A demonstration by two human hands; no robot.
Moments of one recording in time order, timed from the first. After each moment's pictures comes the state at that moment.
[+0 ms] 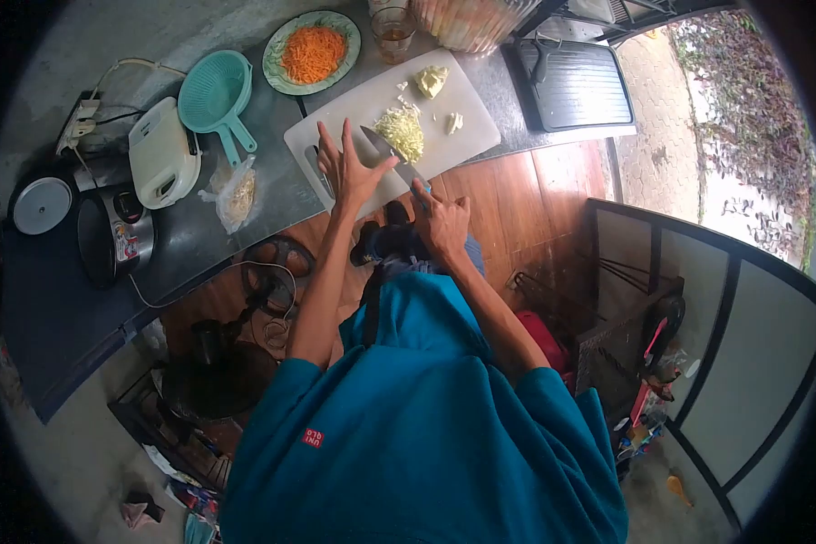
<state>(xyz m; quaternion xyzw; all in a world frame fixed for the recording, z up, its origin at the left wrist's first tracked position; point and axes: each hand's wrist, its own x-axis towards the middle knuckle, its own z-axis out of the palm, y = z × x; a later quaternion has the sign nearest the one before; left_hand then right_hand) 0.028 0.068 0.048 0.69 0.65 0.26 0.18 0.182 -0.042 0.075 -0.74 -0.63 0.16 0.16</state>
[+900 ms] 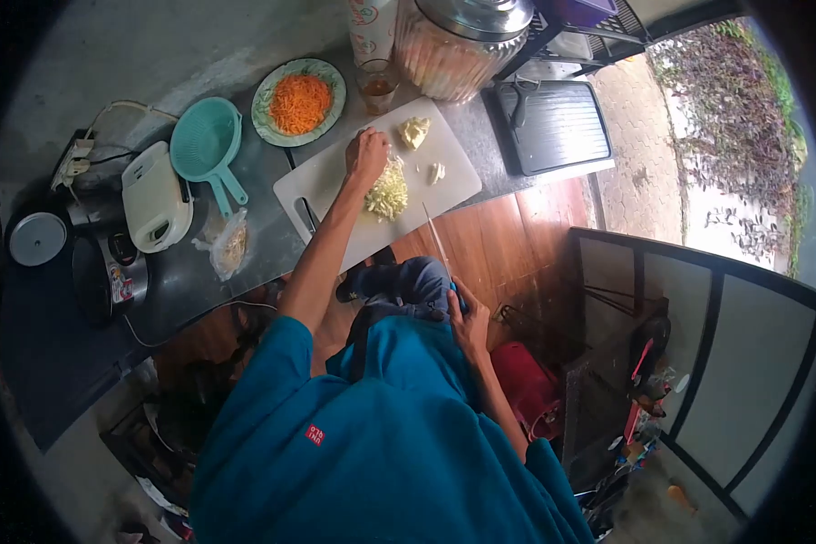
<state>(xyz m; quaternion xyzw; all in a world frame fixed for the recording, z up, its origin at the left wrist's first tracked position) 0.104 0.216 -0.088 0.75 0.49 0.29 0.35 0.221 -0.131 0.120 -0.81 -0.37 0.35 0.30</state>
